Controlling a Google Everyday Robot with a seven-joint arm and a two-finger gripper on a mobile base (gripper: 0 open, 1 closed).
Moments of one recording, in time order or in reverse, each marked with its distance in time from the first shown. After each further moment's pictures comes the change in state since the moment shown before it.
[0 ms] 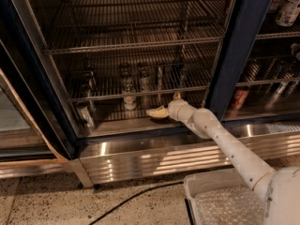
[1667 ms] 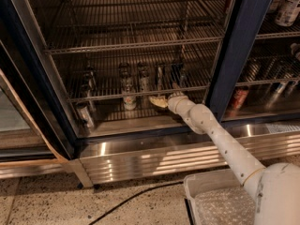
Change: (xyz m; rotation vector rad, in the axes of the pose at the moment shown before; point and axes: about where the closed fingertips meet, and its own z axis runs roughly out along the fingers) arm -0.020 -0.039 0.022 0.120 -0.065 0.062
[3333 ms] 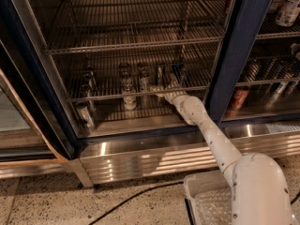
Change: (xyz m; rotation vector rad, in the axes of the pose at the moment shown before) arm -0.009 -0.037 0.051 0.104 -0.040 -0.065
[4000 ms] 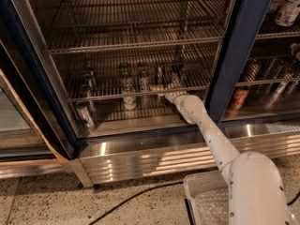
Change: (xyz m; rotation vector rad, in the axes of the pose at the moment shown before) arm 0.001 -0.007 0.006 0.010 0.000 -0.004
